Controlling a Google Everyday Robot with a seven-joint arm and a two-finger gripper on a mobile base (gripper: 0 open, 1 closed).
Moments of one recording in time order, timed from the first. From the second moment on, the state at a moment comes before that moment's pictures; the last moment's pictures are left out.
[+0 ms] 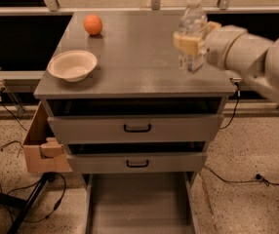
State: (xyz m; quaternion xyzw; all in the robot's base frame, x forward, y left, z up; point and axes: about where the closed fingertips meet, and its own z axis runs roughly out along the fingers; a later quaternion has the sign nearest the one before) arm 0.671 -0.151 0.976 -0.27 0.68 0.13 0.67
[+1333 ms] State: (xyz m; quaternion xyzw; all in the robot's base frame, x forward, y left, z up) arm 0.610 -0.133 0.909 -0.27 0.69 0.20 0.65
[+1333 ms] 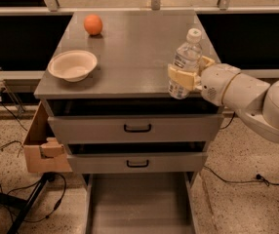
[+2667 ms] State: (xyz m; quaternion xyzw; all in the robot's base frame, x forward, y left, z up) arm 0.610 -0.133 0.910 -0.27 0.69 0.20 0.65
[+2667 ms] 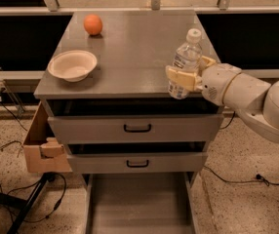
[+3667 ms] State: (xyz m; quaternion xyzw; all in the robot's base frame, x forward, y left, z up) arm 0.610 -0.132 0.910 -0.27 0.69 0.20 0.65
